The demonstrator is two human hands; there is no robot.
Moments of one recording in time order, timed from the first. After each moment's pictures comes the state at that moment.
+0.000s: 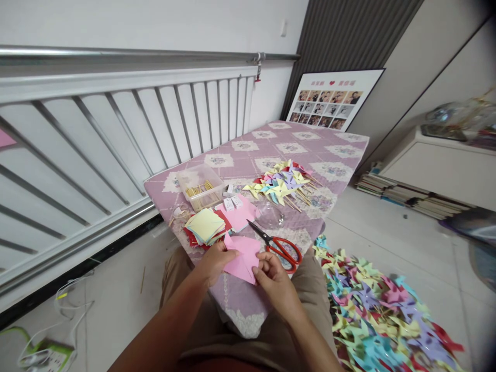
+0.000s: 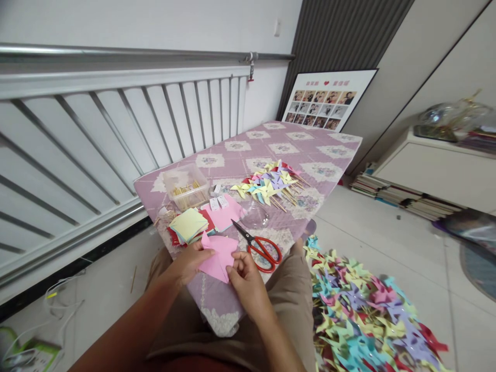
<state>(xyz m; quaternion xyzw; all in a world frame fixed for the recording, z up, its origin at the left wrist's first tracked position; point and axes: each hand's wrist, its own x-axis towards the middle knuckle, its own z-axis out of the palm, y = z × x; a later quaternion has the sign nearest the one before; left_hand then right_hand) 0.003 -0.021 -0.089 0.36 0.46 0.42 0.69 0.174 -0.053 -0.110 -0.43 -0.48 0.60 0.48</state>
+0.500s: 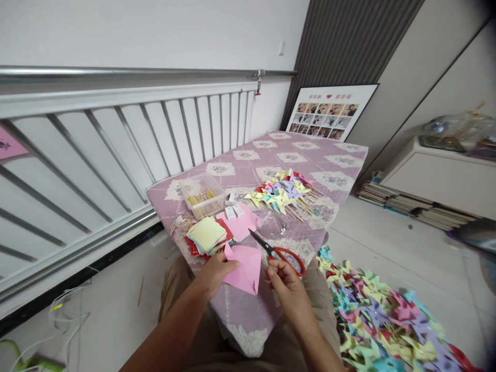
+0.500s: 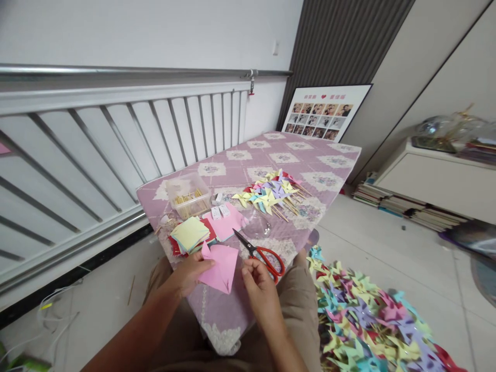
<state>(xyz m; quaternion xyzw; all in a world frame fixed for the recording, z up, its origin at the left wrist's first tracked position) 0.000 -0.019 -0.102 0.32 0.50 0.43 0.68 0.195 -0.042 -0.111 -0.52 -0.46 0.50 0.51</state>
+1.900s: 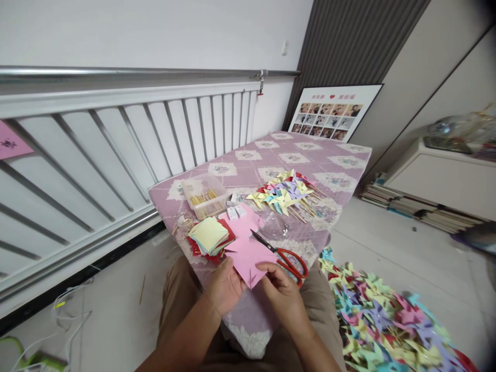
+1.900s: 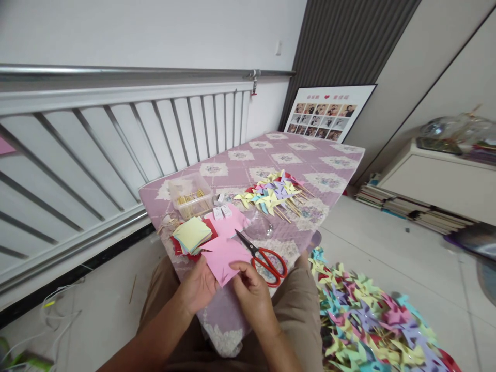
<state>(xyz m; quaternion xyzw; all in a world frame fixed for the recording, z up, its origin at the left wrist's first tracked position) 0.024 -0.043 -0.091 0.14 0.24 0.57 0.78 0.175 -0.045 -0.100 -0.47 -0.56 0.44 0.53</state>
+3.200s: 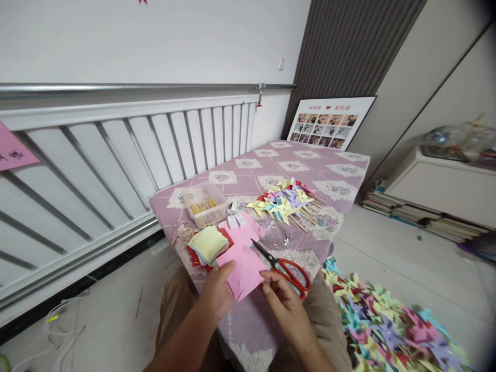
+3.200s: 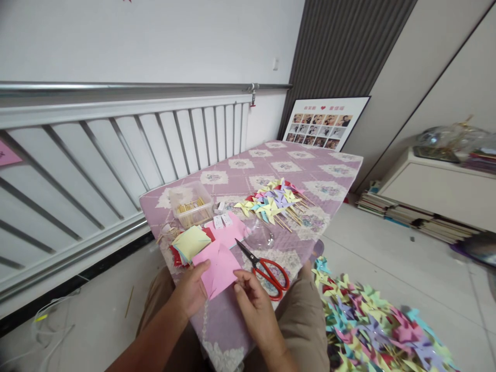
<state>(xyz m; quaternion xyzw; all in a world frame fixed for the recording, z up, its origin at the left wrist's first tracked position) 0.020 -0.030 -0.078 0.14 0.31 0.59 0.73 0.183 -0.045 -0.098 -0.46 -0.57 0.45 0.51</state>
